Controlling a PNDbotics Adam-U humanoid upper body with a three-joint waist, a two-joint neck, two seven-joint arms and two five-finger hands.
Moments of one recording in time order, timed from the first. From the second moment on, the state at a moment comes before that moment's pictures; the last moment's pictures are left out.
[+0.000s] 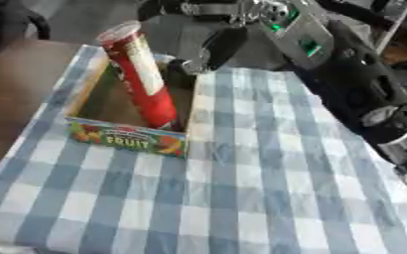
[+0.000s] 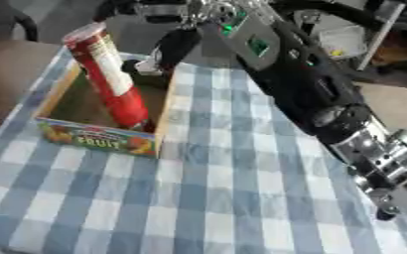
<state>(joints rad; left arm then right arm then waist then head) -0.24 0.19 -0.08 -1.84 -0.06 0.01 -0.15 -0.93 -0.68 0.31 -1.53 0.37 -0.29 0.60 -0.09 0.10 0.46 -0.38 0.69</state>
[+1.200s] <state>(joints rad) -0.13 0.21 -0.01 -1.83 -0.09 0.01 -0.09 -0.10 -0.78 -0.09 -1.98 -0.23 -0.26 0.01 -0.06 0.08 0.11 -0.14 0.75</state>
